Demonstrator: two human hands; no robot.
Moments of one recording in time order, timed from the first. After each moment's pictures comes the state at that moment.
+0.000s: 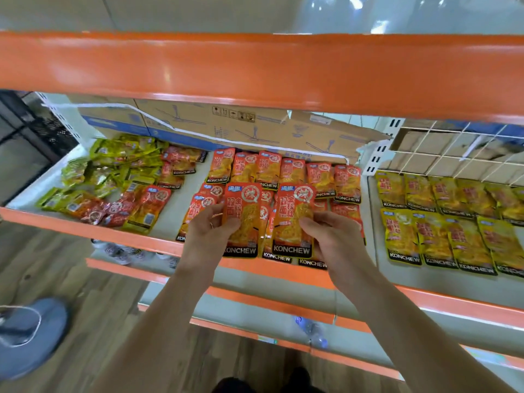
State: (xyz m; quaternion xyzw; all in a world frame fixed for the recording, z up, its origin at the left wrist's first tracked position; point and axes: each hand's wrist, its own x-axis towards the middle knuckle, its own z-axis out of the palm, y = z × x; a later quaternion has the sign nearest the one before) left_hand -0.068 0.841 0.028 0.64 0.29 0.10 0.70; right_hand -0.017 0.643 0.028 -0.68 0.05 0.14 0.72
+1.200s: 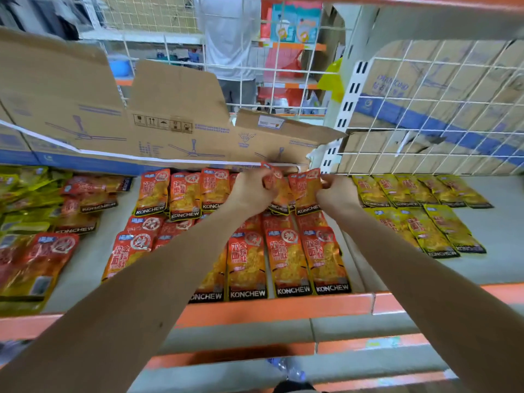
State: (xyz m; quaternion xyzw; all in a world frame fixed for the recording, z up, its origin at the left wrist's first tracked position) left_hand 0.136 0.781 -0.020 0.92 -0.06 0.03 0.39; right_hand 0.127 0.595 -0.015 -0.90 0.12 -0.05 0.41
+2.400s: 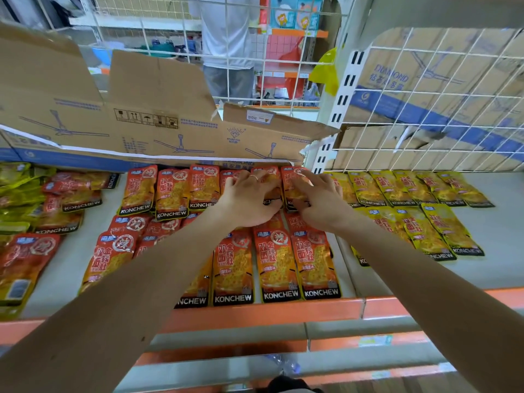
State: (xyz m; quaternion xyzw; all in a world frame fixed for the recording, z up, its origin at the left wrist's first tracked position) left_hand 0.139 0.768 -0.027 0.98 -0.16 -0.05 0.08; right_hand 0.133 0.578 -0.033 -0.98 -0.12 0.00 0.14
